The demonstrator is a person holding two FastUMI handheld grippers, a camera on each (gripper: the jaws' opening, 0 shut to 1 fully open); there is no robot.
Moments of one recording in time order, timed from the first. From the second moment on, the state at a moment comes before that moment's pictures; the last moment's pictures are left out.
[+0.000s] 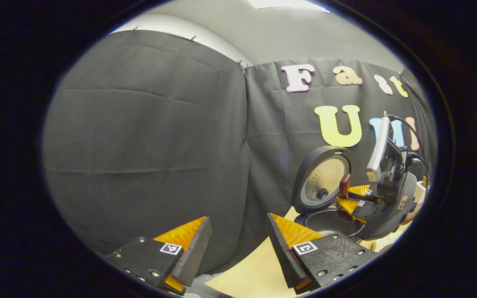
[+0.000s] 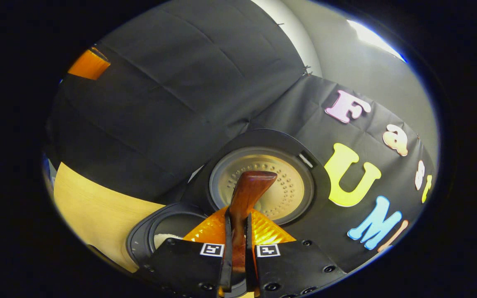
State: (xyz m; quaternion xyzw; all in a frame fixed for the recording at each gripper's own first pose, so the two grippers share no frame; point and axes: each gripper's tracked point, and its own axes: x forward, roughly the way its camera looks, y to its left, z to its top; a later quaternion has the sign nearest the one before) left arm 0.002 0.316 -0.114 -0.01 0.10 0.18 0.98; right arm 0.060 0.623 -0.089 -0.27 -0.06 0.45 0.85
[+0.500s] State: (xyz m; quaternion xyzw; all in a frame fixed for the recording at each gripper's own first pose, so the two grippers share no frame) left arm 0.023 0.295 -0.095 -0.01 0.07 0.15 0.99; right arm 0.098 0.566 -0.064 0.02 0.14 0.42 0.90
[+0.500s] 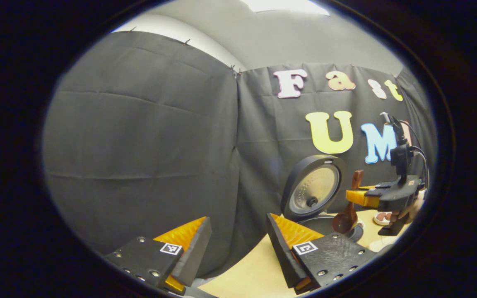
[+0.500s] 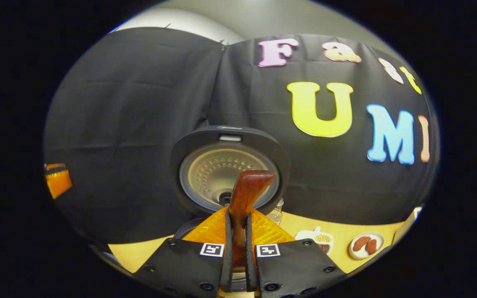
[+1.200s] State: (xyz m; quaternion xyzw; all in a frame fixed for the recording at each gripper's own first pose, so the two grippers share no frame) left arm 0.058 0.210 -0.062 -0.02 0.04 0.07 1.00; right arm 0.154 0.384 -0.068 0.09 0.19 0.27 0.94
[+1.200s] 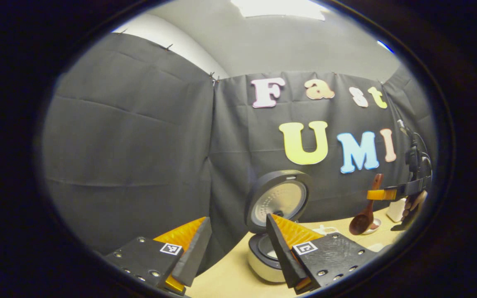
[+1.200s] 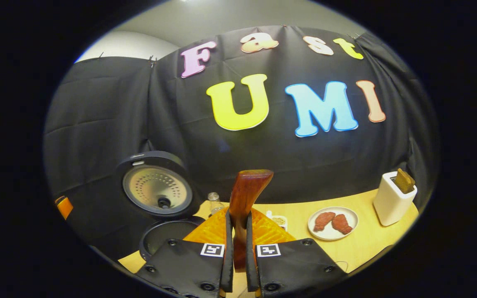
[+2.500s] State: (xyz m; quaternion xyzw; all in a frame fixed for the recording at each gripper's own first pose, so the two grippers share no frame) left arm 0.104 0.037 -0.027 -0.04 0.02 -0.05 1.00; right arm 0.155 0.078 -0.138 0.09 0.23 0.04 0.97
